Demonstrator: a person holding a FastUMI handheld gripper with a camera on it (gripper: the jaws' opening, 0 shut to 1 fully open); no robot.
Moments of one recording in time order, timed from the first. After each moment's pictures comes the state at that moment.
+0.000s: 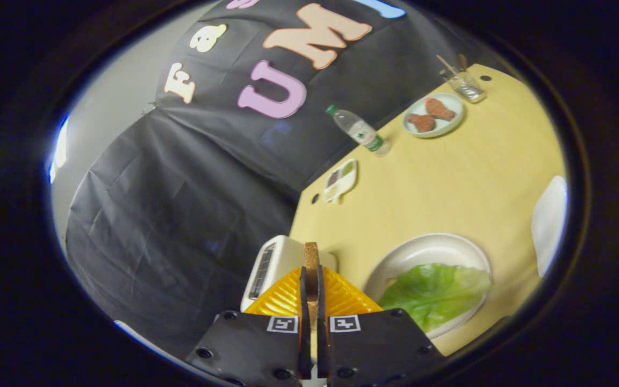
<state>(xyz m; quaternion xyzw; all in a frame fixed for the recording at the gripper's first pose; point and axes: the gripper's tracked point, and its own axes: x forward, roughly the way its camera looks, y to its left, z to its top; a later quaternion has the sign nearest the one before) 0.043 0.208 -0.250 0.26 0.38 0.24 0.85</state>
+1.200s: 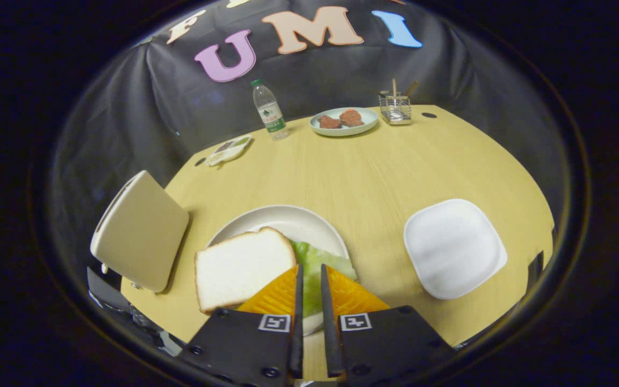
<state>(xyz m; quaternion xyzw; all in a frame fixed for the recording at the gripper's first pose) 0.036 0.096 -0.322 0.01 0.37 0.08 0.93</state>
